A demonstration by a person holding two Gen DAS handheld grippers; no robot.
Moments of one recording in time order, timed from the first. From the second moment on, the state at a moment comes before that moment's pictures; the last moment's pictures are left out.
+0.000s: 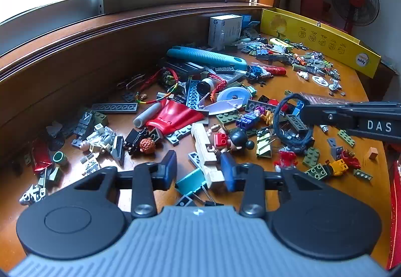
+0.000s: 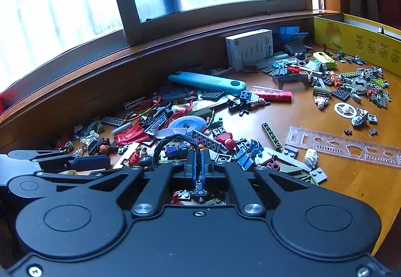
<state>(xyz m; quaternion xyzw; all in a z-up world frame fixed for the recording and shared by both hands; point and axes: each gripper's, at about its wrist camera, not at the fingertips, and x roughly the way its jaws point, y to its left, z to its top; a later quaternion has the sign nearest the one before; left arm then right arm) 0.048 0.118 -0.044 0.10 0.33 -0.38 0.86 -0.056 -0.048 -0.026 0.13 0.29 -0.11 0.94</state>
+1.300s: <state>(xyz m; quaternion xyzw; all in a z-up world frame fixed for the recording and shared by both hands) 0.048 0.140 -0.042 0.08 0.32 -0.37 0.87 -0.049 -0.041 -0.029 0.13 0.30 -0.09 0.94</state>
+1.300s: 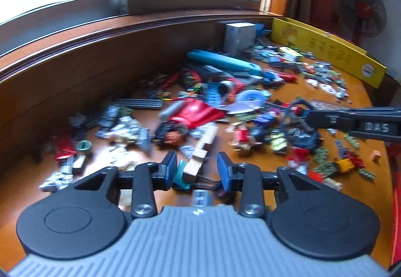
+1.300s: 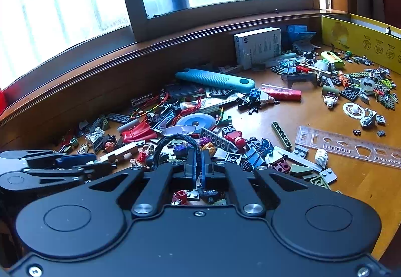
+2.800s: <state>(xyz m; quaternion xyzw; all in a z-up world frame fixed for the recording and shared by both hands) 0.051 0.103 -0.047 0.18 0.29 -0.49 0.80 -0.057 -0.051 -0.029 0.14 0.29 -0.10 0.94</state>
